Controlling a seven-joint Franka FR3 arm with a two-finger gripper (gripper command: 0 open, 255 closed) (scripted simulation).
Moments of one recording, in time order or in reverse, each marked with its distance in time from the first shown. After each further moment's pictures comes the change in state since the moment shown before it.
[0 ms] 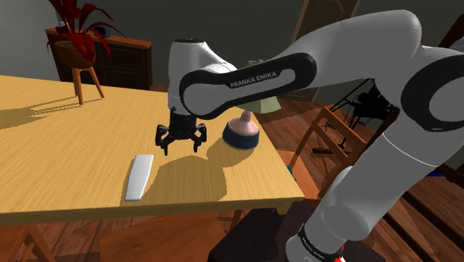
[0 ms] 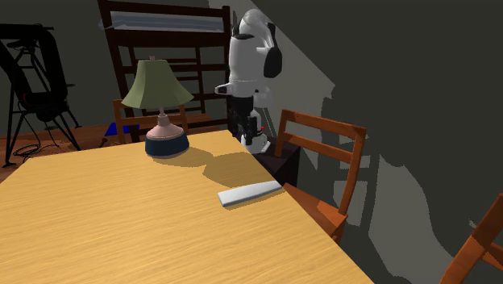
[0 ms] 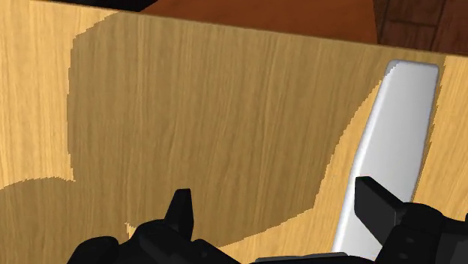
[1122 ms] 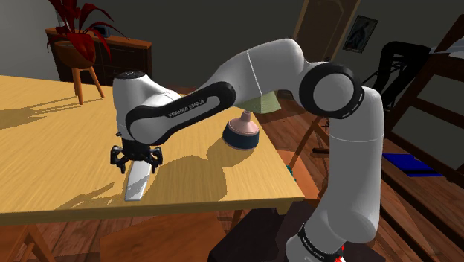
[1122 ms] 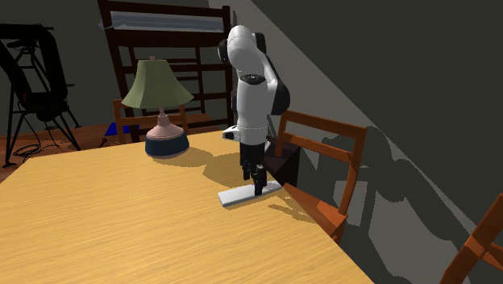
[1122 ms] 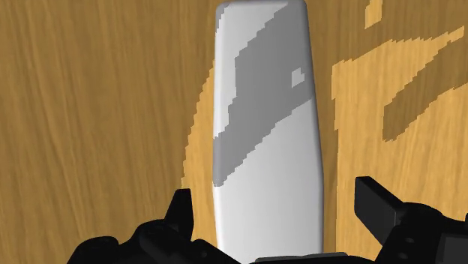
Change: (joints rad) arm 0.123 0.547 -0.001 0.395 -0.237 0.081 0.403
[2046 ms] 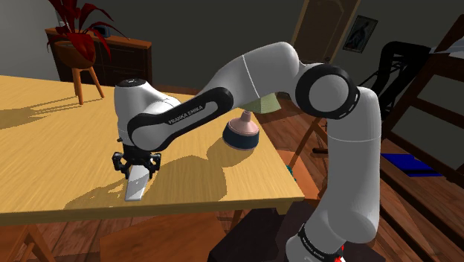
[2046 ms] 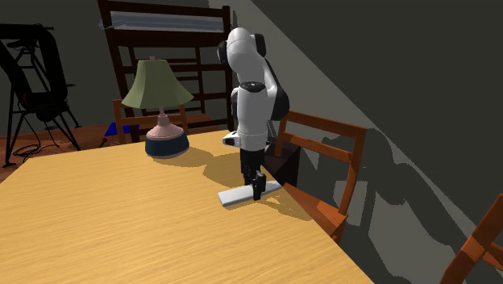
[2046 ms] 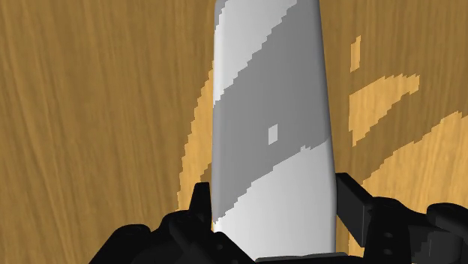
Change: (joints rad) arm 0.005 0.023 -0.007 -0.018 -0.014 0.039 0.010
